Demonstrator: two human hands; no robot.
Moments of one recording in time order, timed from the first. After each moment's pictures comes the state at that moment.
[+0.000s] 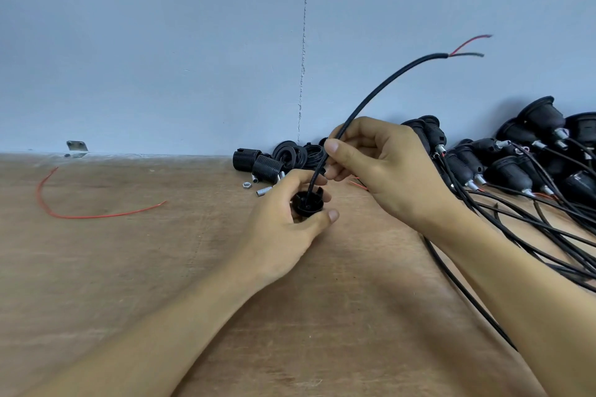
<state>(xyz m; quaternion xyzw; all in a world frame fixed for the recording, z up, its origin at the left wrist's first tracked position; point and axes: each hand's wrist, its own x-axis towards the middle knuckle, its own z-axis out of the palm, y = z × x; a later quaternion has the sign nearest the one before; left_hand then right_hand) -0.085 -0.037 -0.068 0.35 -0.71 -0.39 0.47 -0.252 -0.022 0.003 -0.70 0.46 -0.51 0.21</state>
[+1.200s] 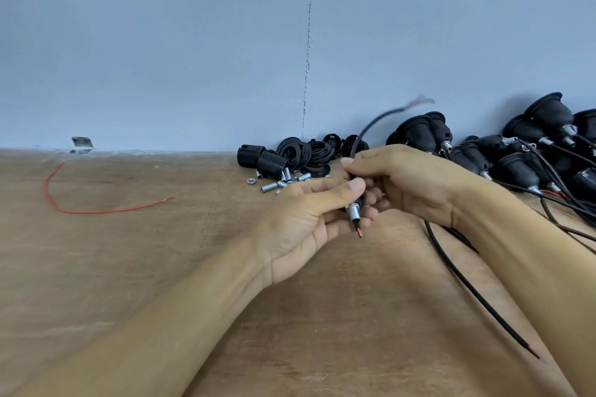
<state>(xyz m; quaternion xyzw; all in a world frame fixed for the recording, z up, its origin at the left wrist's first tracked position) -0.100 -0.028 -0.042 0.20 -0.46 -0.77 0.40 -0.271 -0.026 0.008 -0.59 0.52 -0.35 0.51</state>
